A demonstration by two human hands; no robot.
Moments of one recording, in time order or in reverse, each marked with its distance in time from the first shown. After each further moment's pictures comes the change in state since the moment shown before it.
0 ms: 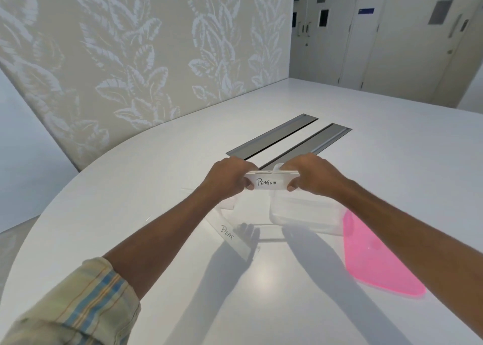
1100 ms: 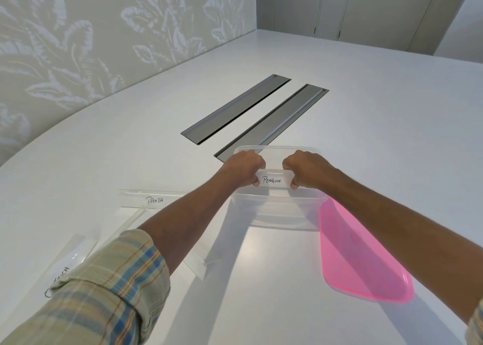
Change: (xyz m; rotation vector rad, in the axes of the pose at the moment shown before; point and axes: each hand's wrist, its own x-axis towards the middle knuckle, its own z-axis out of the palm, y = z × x) left_hand 0.166 0.064 0.151 0.072 -0.316 0.137; right_hand 0.052 0.146 0.079 -0.282 -0.289 0.157
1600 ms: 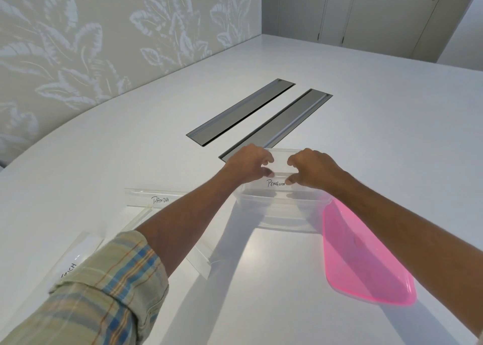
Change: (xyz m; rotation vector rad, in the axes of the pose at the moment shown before) left_hand -0.011 -0.003 -0.019 -0.334 0.170 0.015; right_hand -0.011 -0.005 -0.015 0.025 0.119 0.065
